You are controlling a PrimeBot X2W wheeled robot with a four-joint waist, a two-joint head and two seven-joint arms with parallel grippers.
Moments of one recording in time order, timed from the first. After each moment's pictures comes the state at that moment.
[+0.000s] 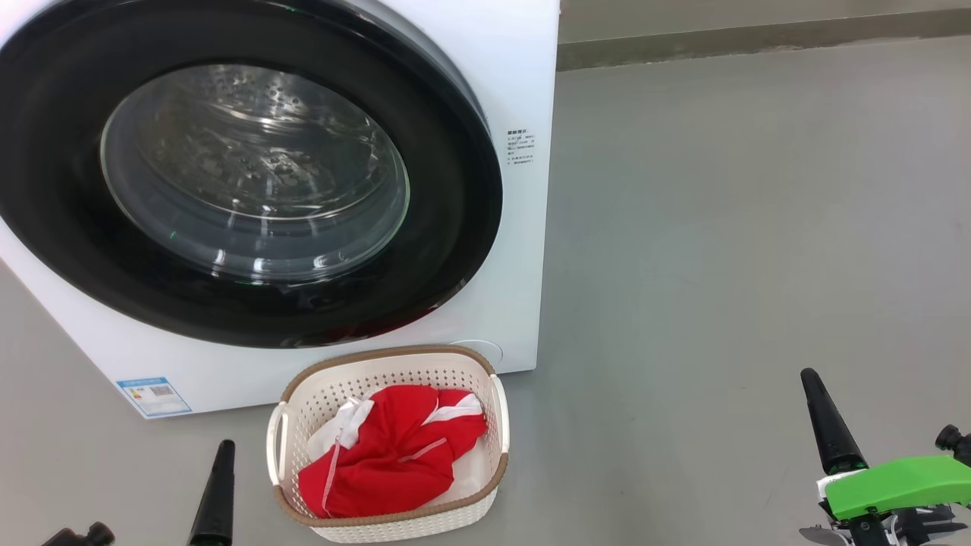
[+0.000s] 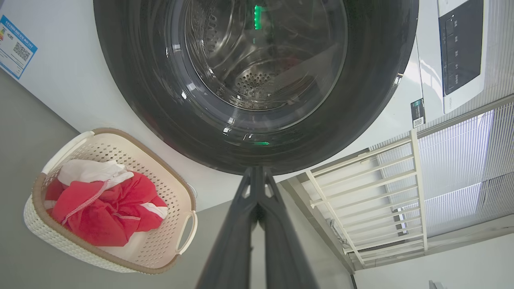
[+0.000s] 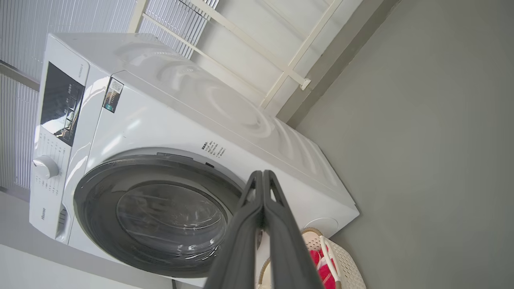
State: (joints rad) left arm -0.01 0.02 0.10 0.22 -1.13 -0.10 -0.01; right arm -0.01 -0.07 -0.09 0.23 1.15 0.13 -0.02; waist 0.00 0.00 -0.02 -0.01
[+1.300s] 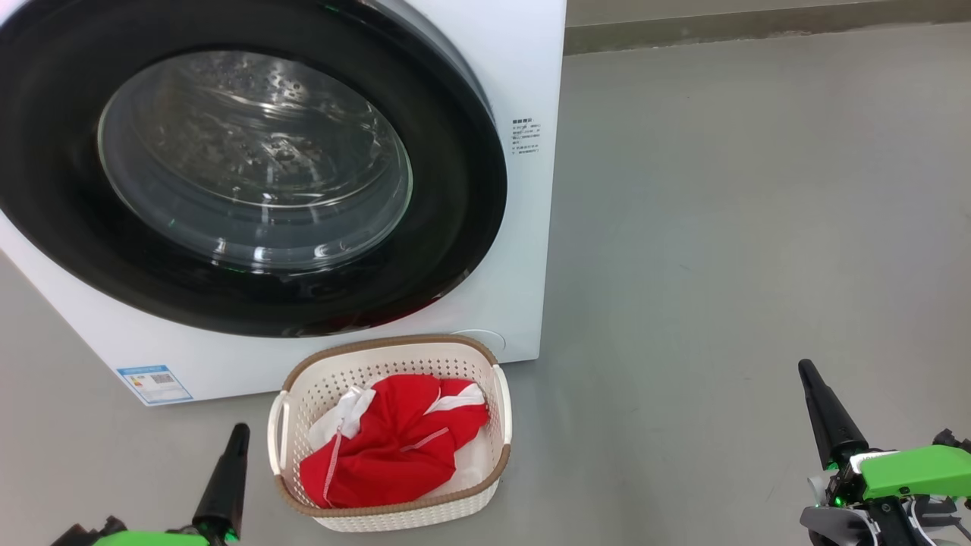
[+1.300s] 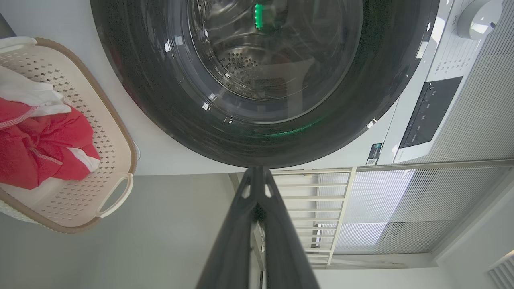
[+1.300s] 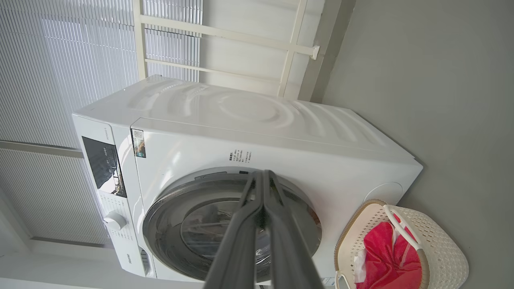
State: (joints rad) left arm -0.05 0.03 0.09 0.26 -1.55 -0.12 0.10; right arm -0.05 -0.05 -0.12 0.26 1.56 0.13 0.10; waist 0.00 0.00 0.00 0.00
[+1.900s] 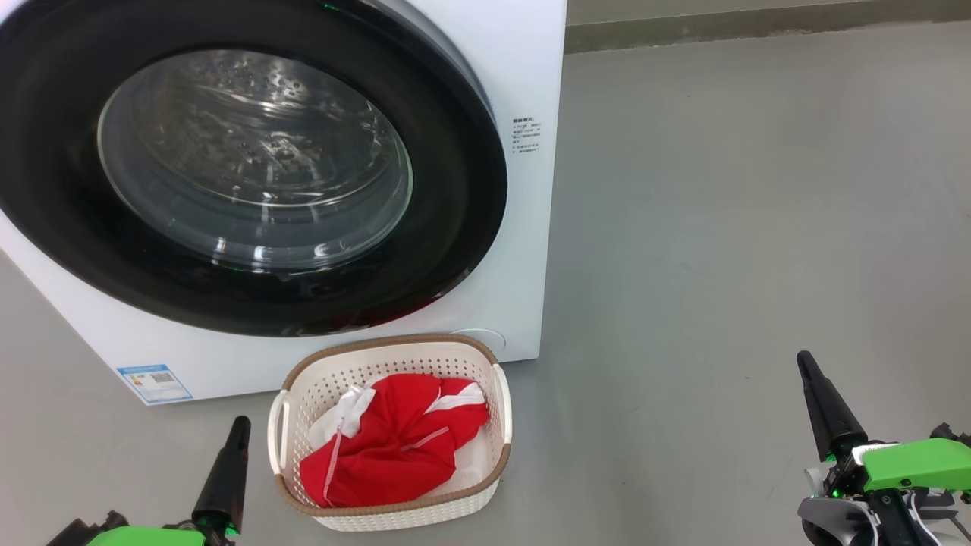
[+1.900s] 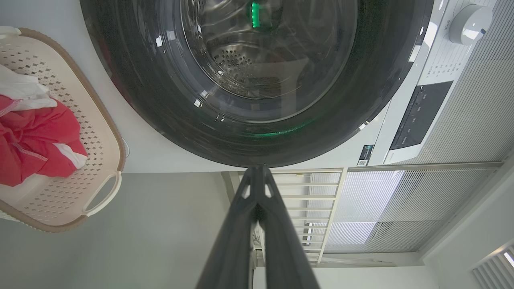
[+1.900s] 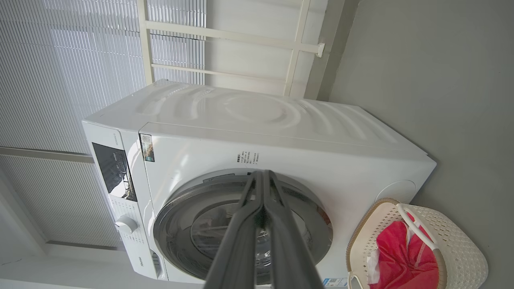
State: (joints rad) left arm -0.07 0.03 0.09 0.27 -1.60 -0.12 0.11; right arm -0.07 -0.04 -0.13 0.27 1.60 0.13 0.11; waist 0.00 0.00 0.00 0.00
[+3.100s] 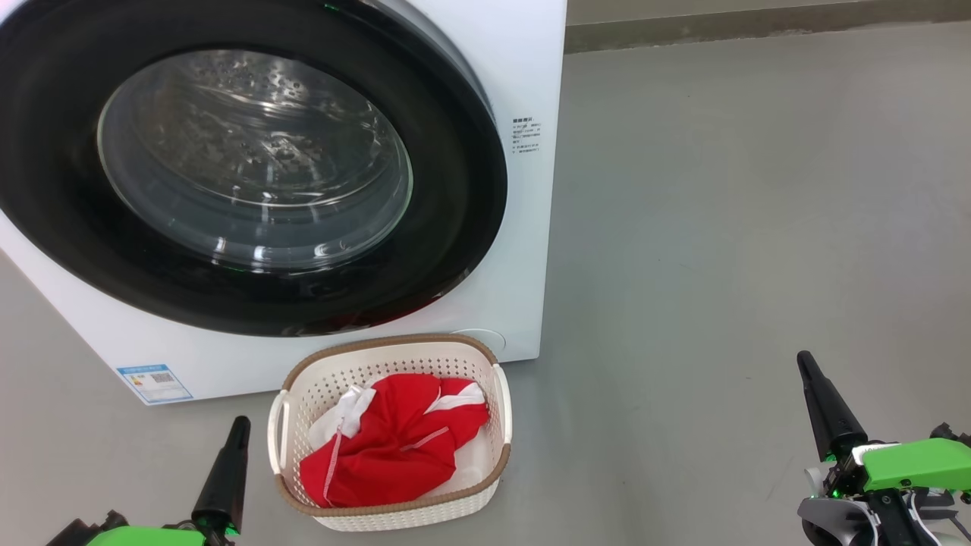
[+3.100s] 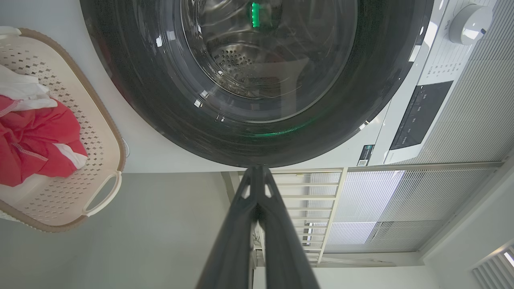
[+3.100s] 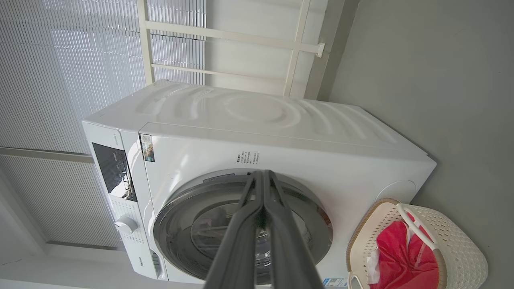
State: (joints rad) left arm -0.07 0.03 0.09 0.27 -1.60 -0.12 0.11; right arm -0.07 -0.04 -0.13 0.27 1.60 0.13 0.11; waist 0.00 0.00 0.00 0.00
